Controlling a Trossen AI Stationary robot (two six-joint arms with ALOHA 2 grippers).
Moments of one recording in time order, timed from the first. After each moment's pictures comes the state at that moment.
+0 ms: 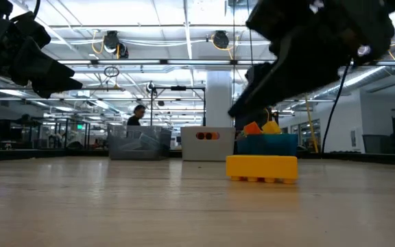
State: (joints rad) left arm -0.04 0.02 0.11 -0.28 -0.18 -0.19; right arm 0.37 1.68 0.81 0.24 0.15 0.14
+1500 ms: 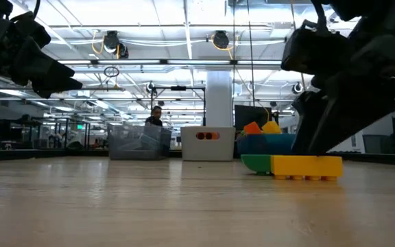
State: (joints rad) left arm -0.04 0.02 0.11 -0.28 -0.18 -0.19; right arm 0.43 1.59 0.73 -0.07 0.21 0.46
